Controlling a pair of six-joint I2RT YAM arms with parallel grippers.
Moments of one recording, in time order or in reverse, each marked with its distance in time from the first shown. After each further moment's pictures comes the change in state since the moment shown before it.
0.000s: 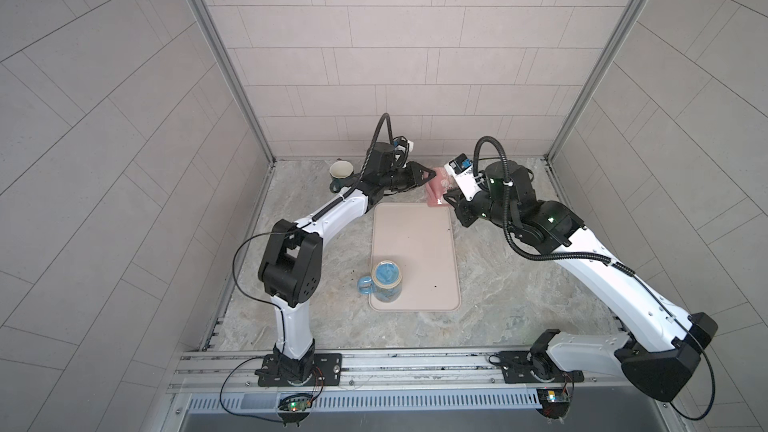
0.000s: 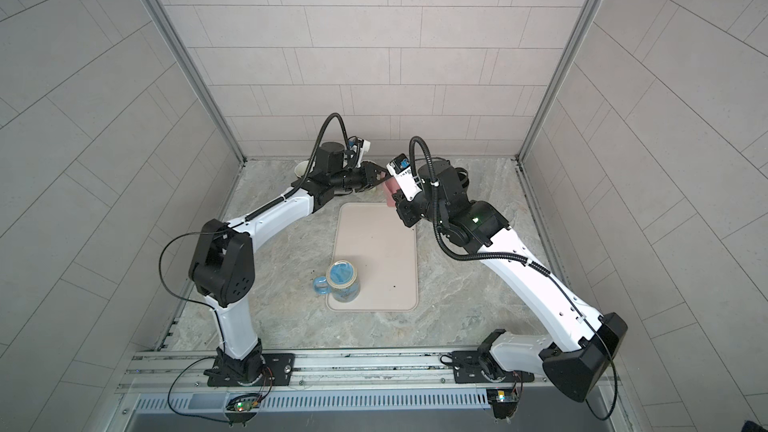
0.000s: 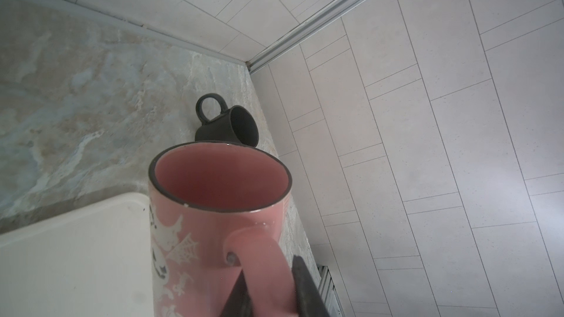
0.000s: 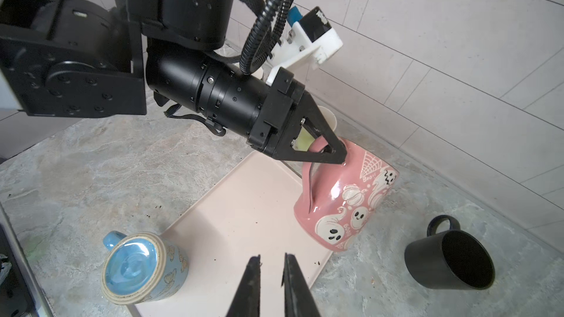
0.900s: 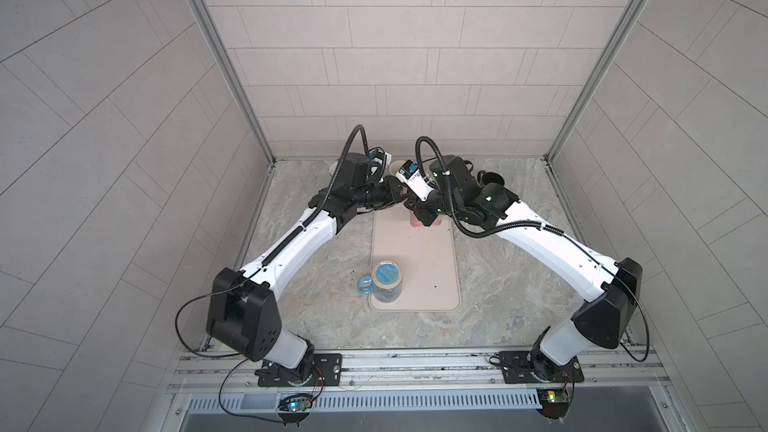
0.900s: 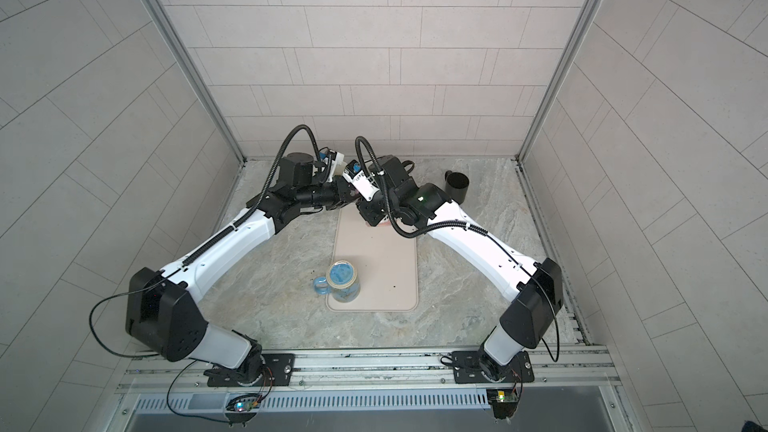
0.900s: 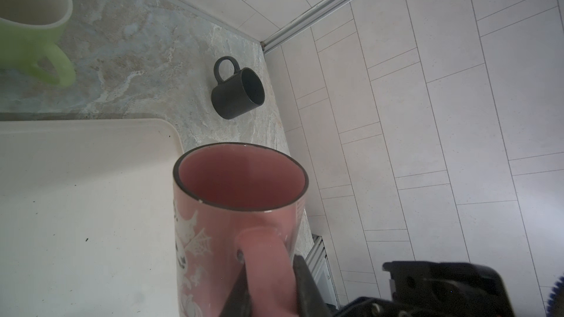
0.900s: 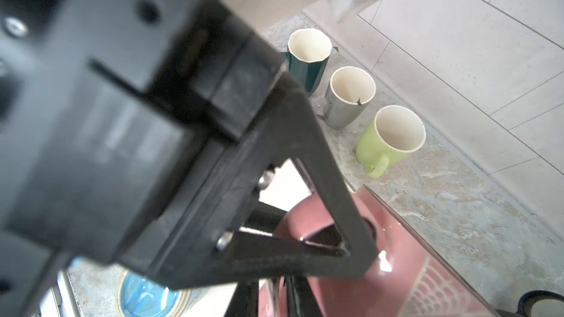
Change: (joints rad) left arm 0.046 -0.397 -0.258 -0.294 -0.009 0.025; right arm 0.122 0.341 0.213 -0.024 -0.068 -0.050
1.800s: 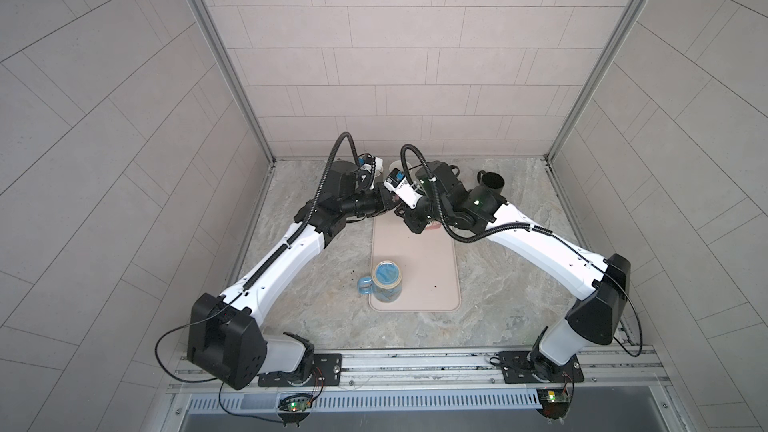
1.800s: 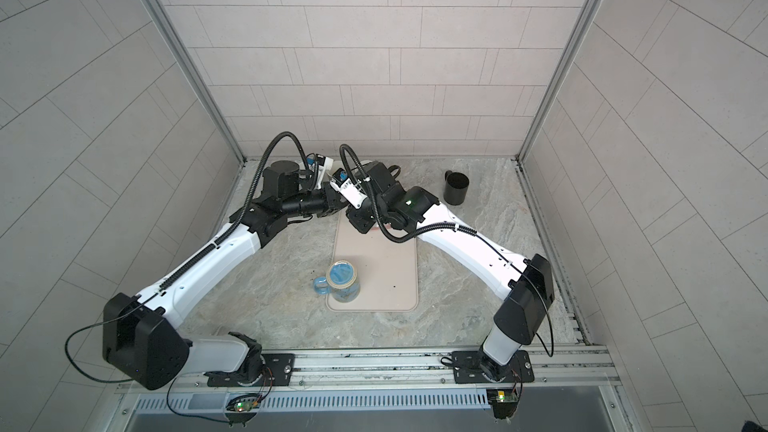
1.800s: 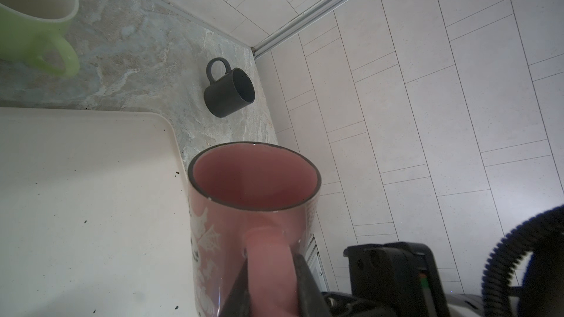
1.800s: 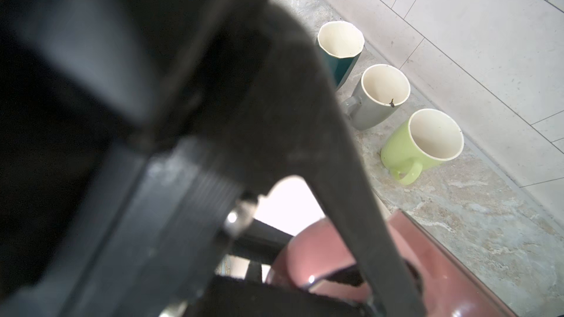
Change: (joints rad) left arm 0.016 -0.162 -0.121 0.017 0.015 -0.021; right arm 0.072 0.048 0.042 -0.024 0.008 0.003
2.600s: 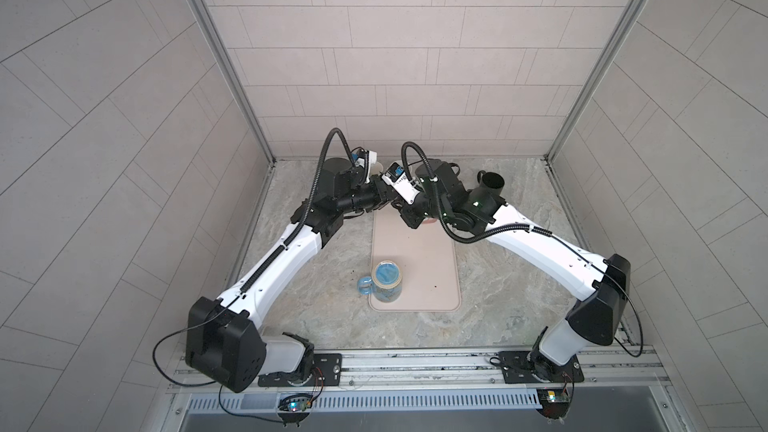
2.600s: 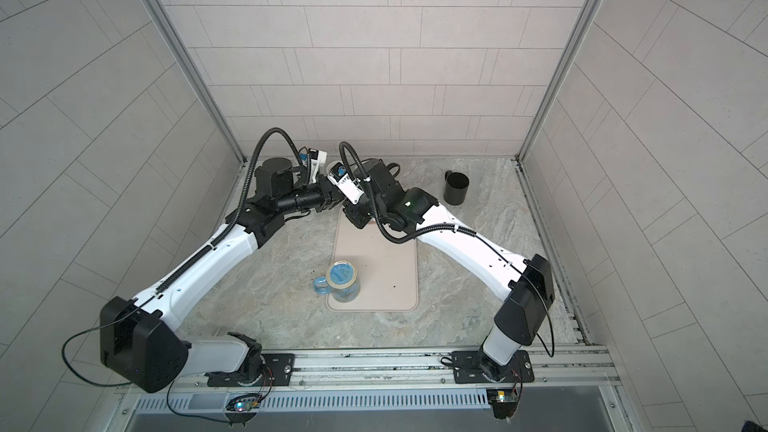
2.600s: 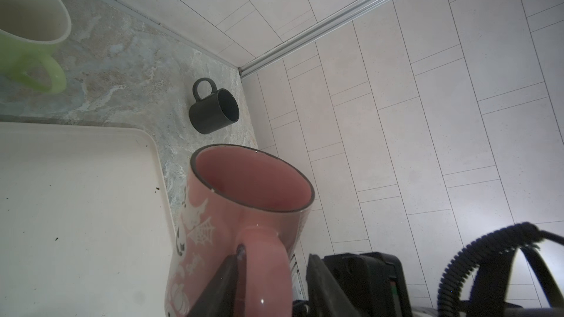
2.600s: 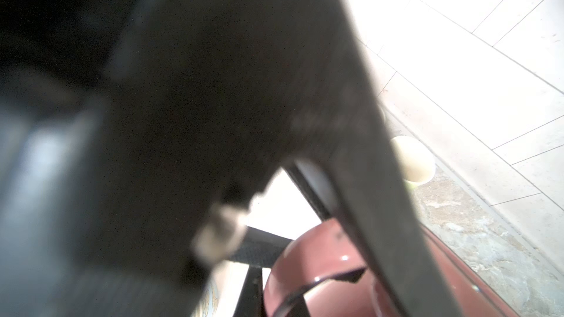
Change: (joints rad) left arm 0.020 -0.017 -0.001 0.091 0.000 -0.111; right arm 0.003 -0.001 -0.004 0.090 0.046 -0.002
